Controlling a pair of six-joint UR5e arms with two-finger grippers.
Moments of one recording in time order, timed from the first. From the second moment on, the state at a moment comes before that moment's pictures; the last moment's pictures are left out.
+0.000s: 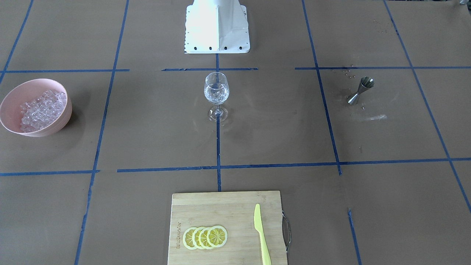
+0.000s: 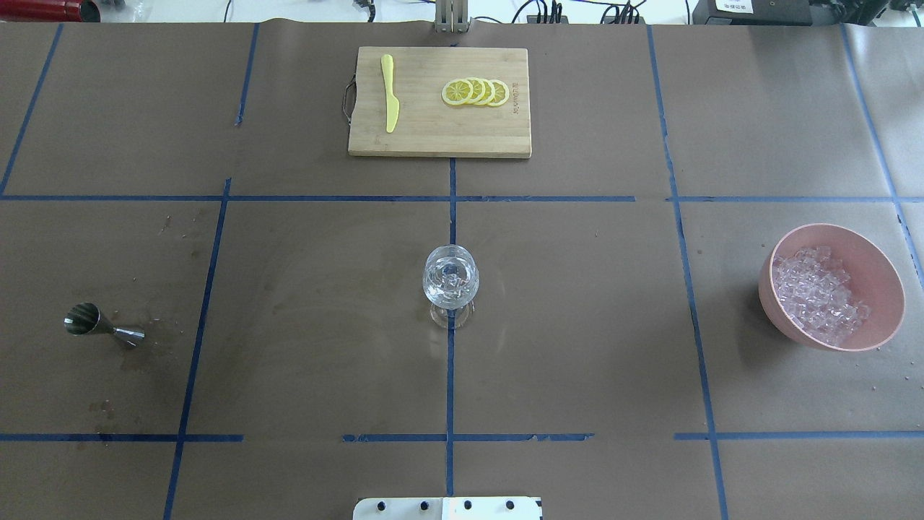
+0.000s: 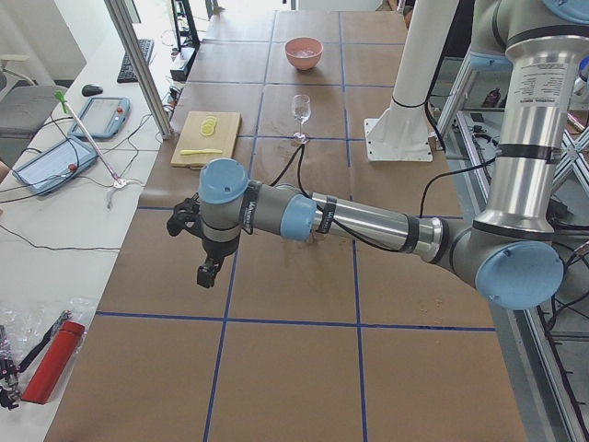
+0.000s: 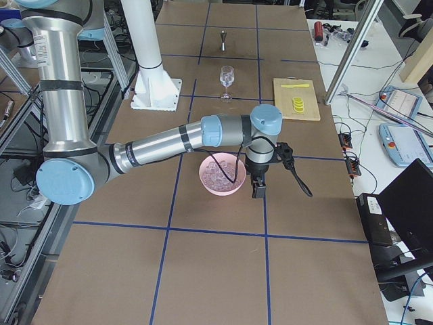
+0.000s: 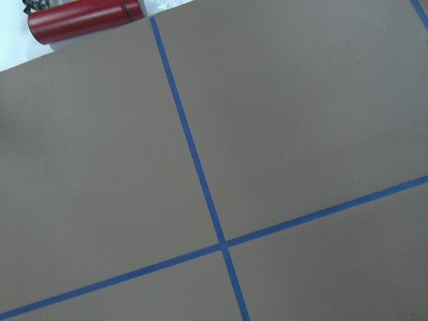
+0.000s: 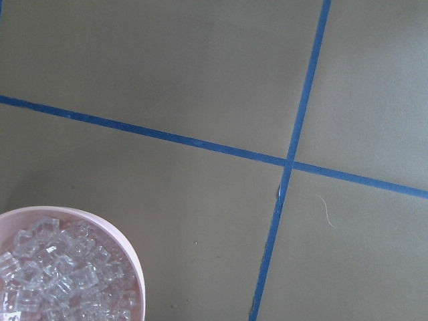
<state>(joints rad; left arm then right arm) -1.61 -1.58 -1.74 -1.67 -2.36 0.15 1.53 -1.50 1.81 -1.84 2.32 -0.16</state>
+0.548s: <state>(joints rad) -1.61 -1.43 -1.74 -2.01 -2.36 0.15 1.54 -1.48 1.79 -1.84 2.35 -0.19</state>
